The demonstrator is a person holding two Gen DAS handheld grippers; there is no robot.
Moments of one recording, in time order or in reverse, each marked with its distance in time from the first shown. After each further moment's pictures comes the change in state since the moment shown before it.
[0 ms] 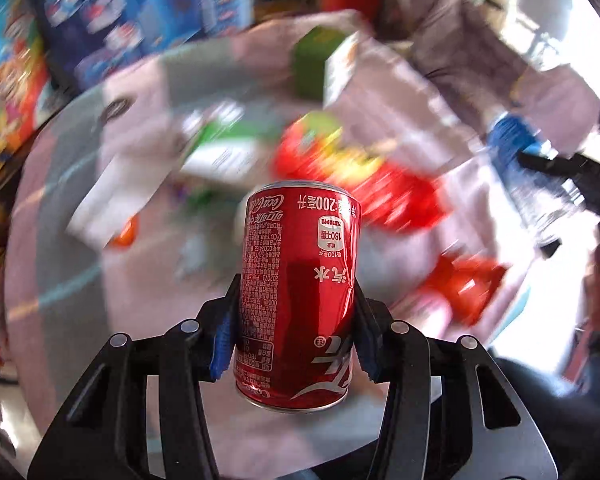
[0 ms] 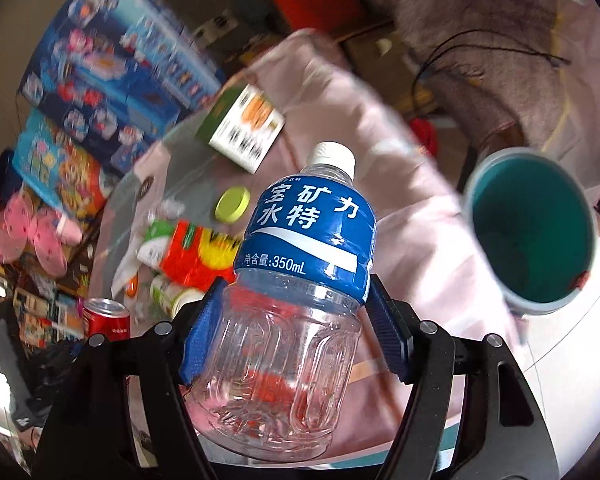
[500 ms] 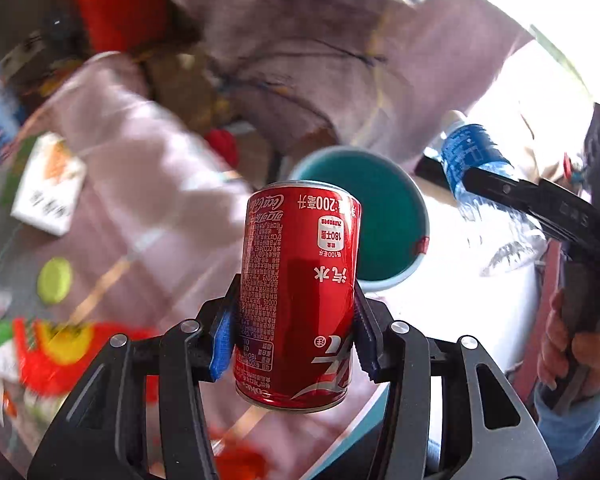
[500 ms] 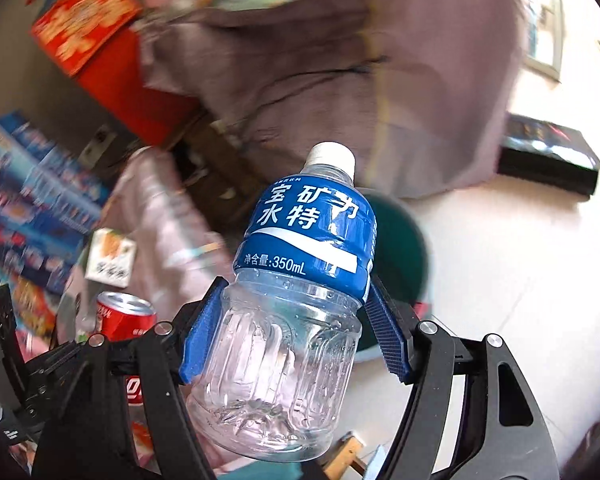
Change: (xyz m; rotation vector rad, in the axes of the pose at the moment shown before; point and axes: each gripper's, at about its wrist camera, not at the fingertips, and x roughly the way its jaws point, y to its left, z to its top) left arm 0.091 -0.280 0.116 0.345 0.091 -0.235; right arm -0.088 -0.215 0.022 0.322 -0.184 -0.203
